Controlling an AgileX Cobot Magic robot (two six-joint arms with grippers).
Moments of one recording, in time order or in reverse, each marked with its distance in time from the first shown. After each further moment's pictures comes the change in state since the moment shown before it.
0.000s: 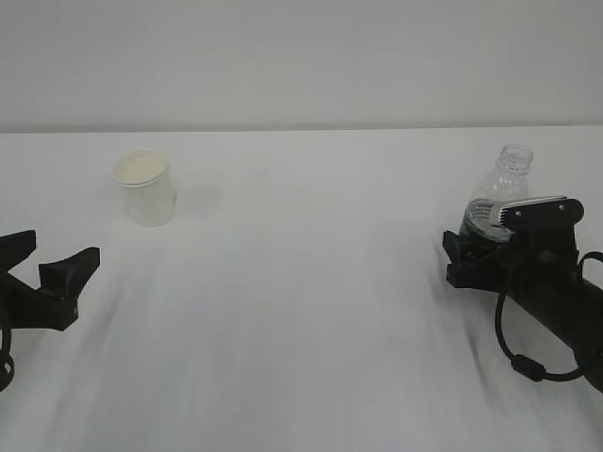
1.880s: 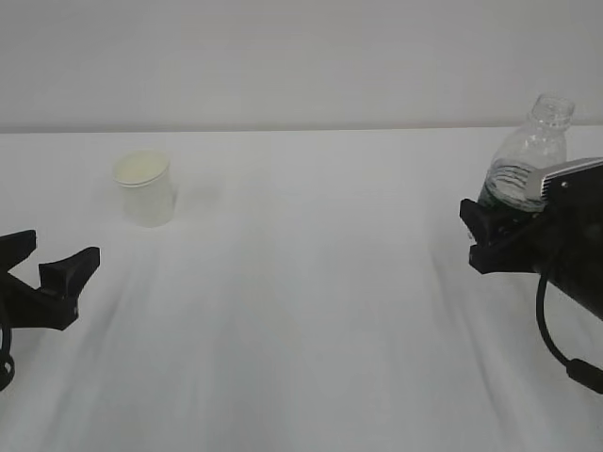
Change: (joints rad) left arm 0.000 0.000 0.000 0.000 0.000 0.000; right arm 0.000 -0.326 0.161 -0.097 0.051 -0.020
